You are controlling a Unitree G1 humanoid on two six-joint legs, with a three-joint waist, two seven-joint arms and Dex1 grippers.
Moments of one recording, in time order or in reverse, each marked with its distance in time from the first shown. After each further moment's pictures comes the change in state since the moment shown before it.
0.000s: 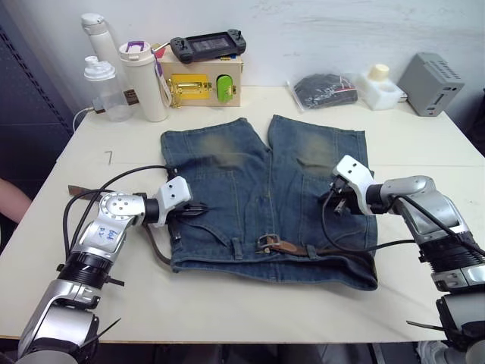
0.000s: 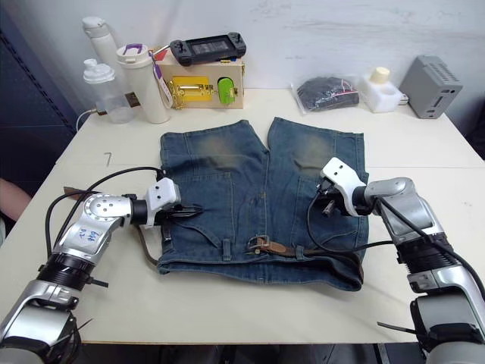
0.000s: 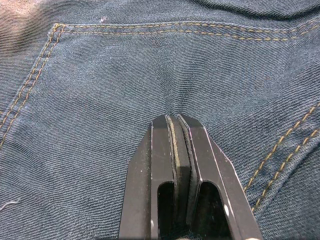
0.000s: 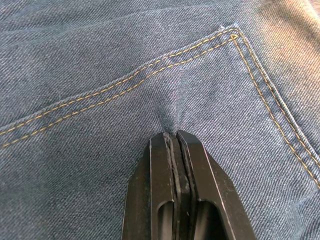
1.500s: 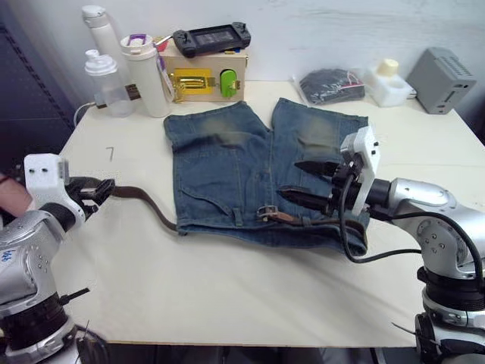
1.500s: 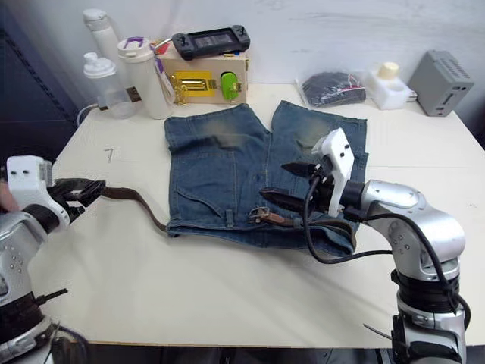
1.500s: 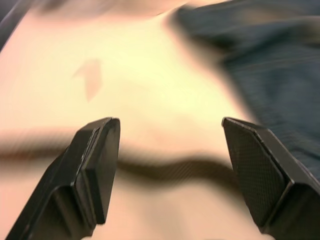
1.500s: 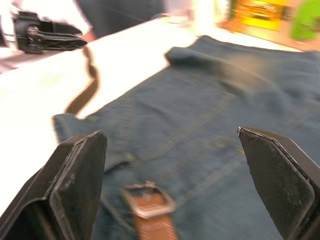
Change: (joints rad) left arm 0.231 -0.158 0.856 -0.748 -0.147 1.158 0.696; right arm 0.172 0.171 -0.364 -0.668 0.510 0.280 -0.120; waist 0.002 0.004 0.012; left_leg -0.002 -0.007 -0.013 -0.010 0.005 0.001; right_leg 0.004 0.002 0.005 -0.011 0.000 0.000
